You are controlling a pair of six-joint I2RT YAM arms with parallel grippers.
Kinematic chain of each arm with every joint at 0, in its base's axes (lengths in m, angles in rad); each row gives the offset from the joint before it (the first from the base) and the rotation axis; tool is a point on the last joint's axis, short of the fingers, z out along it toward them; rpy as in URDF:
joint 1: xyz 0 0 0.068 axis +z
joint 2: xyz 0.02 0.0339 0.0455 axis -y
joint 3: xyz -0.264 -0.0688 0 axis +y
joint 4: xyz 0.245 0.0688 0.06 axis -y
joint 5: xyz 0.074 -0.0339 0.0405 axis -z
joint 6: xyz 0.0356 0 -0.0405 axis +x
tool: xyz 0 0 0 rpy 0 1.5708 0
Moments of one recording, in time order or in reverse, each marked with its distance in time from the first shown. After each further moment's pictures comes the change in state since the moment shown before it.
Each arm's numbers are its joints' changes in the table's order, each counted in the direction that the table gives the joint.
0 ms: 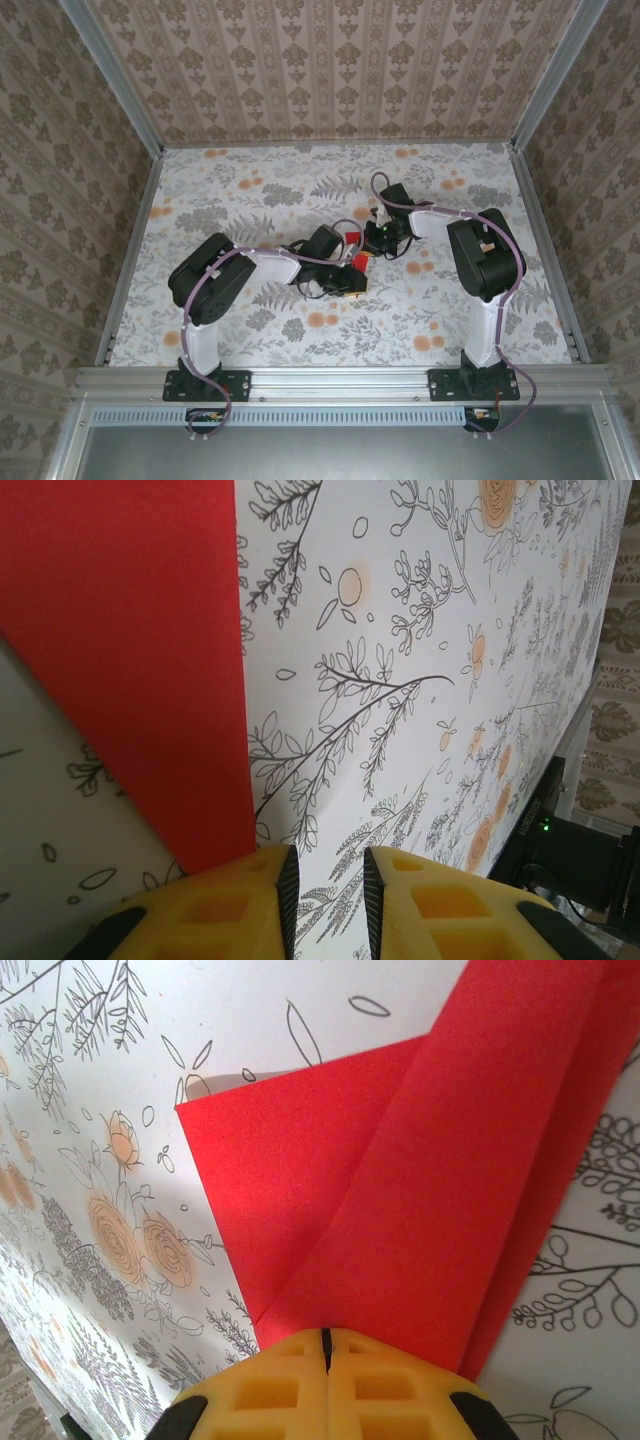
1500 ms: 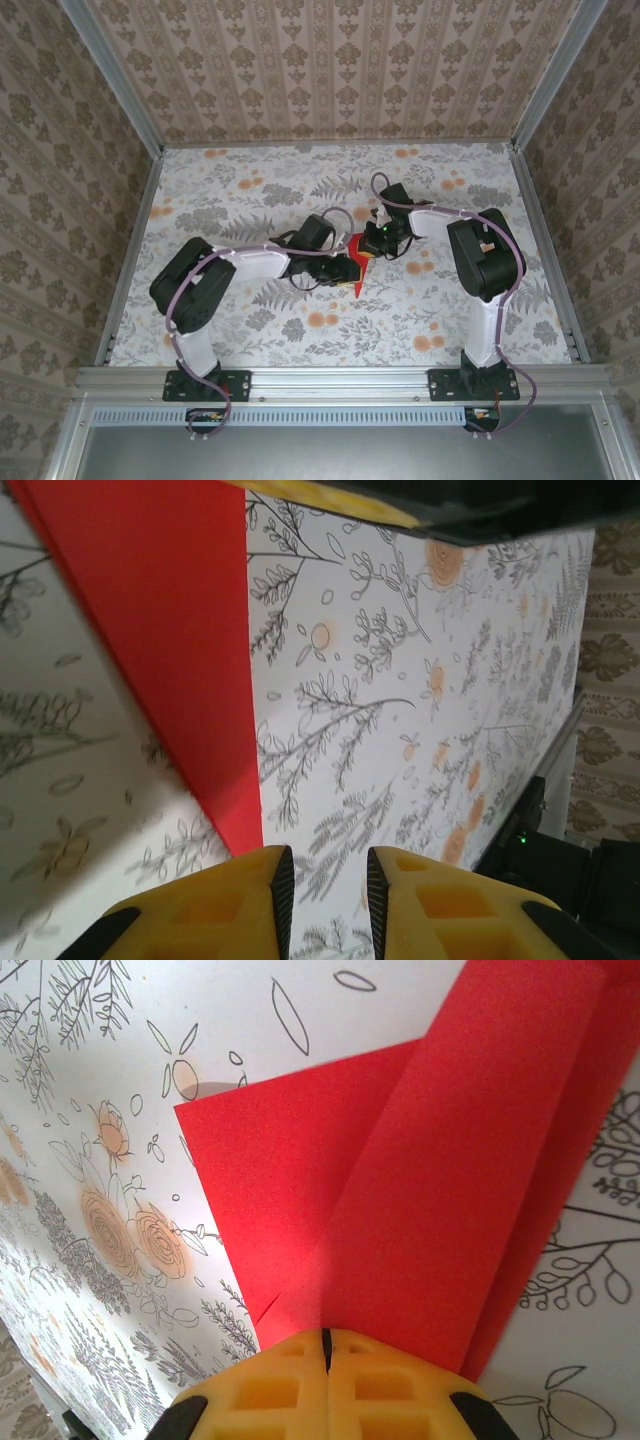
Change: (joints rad) left arm 0.047 0.088 -0.026 -0.100 -0.032 0.026; right arm 0.001 0.000 -0.007 -0.026 -0.001 0.004
